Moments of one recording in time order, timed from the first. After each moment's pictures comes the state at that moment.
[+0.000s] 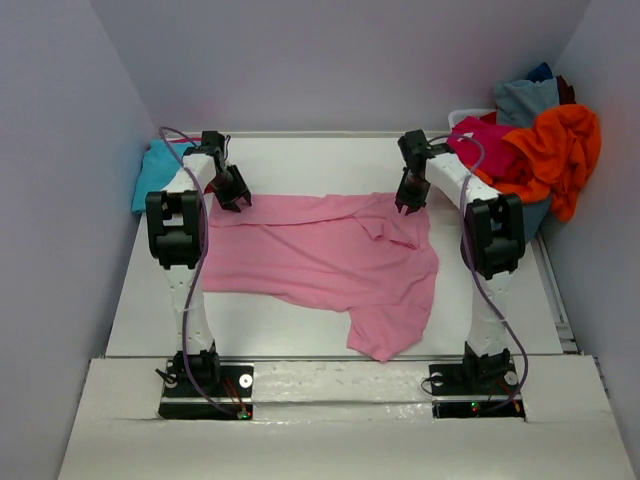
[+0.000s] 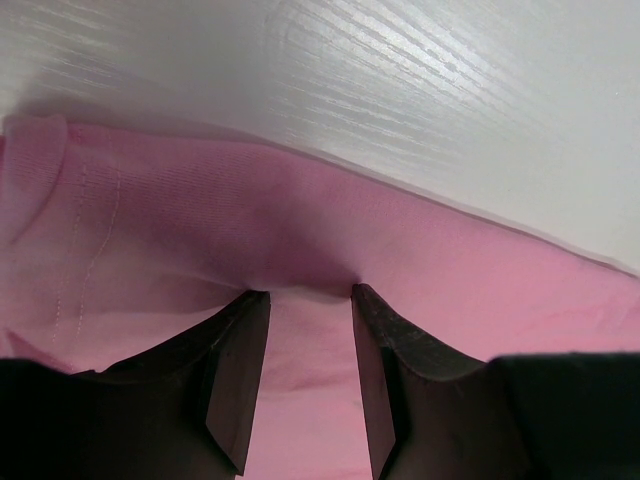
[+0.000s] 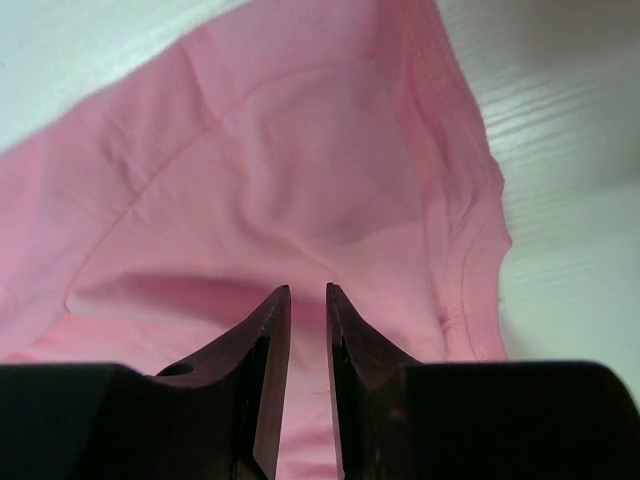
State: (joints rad) left arm 0.00 2.27 1.85 -0.81 0.17 -0.48; right arm 0.26 2.14 1.80 -0.93 0.14 0.63
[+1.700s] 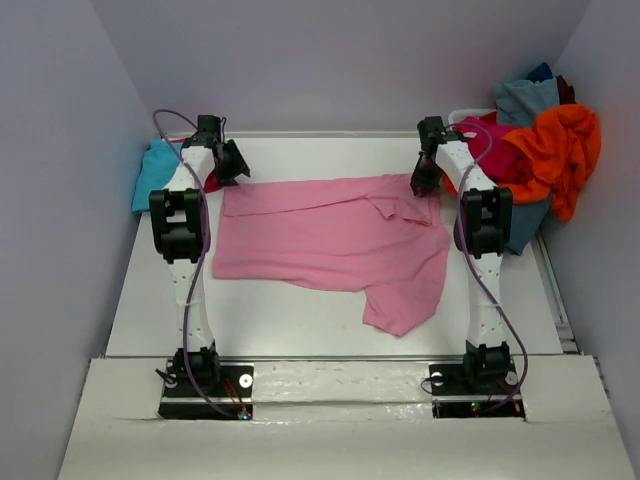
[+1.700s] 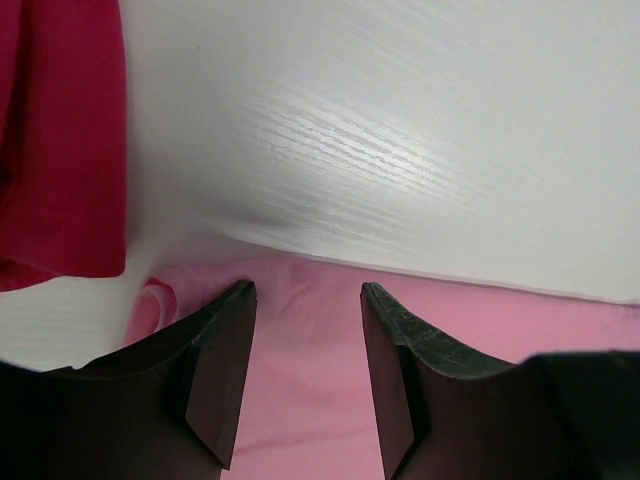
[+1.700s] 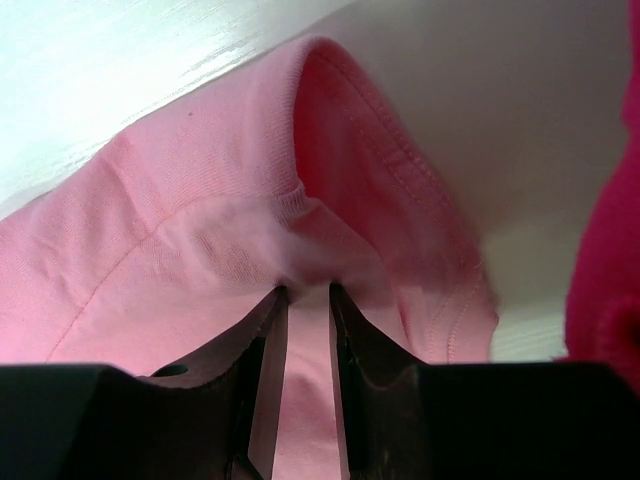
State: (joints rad) left arm 0.01 2.38 2.06 -0.66 0.17 -0.50; right arm 0.11 2.49 2.27 -1.01 0.17 0.53
